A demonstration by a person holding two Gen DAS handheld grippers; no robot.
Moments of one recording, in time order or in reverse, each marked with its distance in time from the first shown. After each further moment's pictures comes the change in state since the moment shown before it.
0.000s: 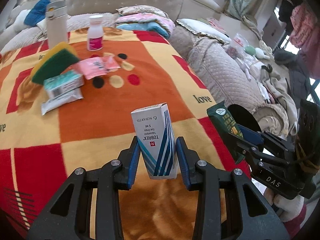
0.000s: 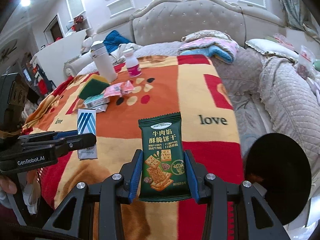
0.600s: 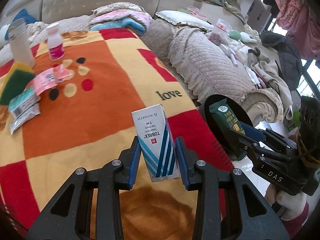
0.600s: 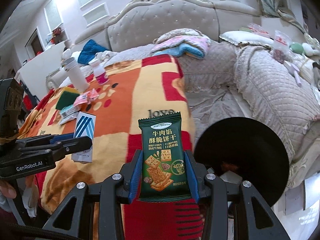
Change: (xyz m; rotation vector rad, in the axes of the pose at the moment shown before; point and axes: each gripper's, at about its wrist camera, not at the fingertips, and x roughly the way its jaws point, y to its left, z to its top) left arm 0.040 -0.072 0.012 0.117 0.041 -0.055; right arm -0.032 -0.073 -0.019 0.122 -0.019 -0.100
